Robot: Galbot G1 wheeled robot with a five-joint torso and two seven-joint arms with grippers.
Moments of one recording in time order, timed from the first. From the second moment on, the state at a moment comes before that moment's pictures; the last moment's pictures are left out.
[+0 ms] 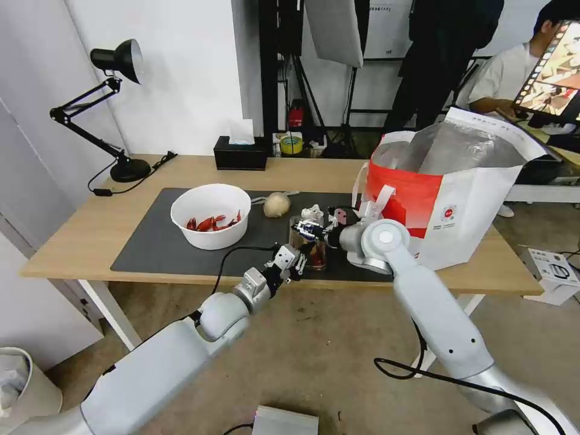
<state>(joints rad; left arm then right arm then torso) 0.70 -1.00 0.32 -1.67 -0.40 -0.04 -0.01 -0.56 1.23 0.06 1.59 1.57 -0.72 0.65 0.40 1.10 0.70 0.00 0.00</state>
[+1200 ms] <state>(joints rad) 0.70 -1.00 0.32 -1.68 -0.40 -0.05 -0.02 -0.57 1.23 0.05 1.58 1.57 -0.72 0.67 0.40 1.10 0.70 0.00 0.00</state>
